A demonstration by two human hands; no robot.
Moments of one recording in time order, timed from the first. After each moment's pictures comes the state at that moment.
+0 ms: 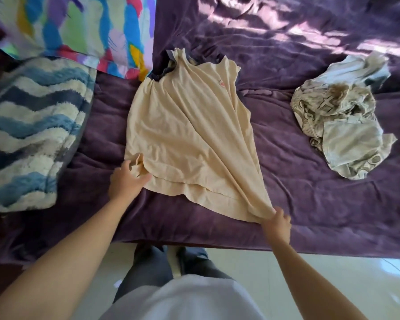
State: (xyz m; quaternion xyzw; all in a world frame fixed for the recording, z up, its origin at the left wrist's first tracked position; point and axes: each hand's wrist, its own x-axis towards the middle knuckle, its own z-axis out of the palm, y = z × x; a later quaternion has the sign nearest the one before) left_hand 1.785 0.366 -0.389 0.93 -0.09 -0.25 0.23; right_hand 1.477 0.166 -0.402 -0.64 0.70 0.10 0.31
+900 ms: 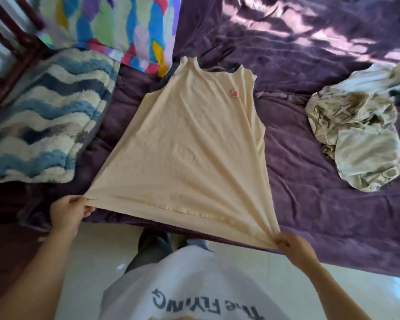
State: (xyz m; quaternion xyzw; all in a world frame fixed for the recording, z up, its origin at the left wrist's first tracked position) left_hand 1.758 0.501 -0.370 0.83 0.23 -0.16 0.49; right_hand 1.403 0.141 -0.379 -0.82 0.42 0.28 0.26
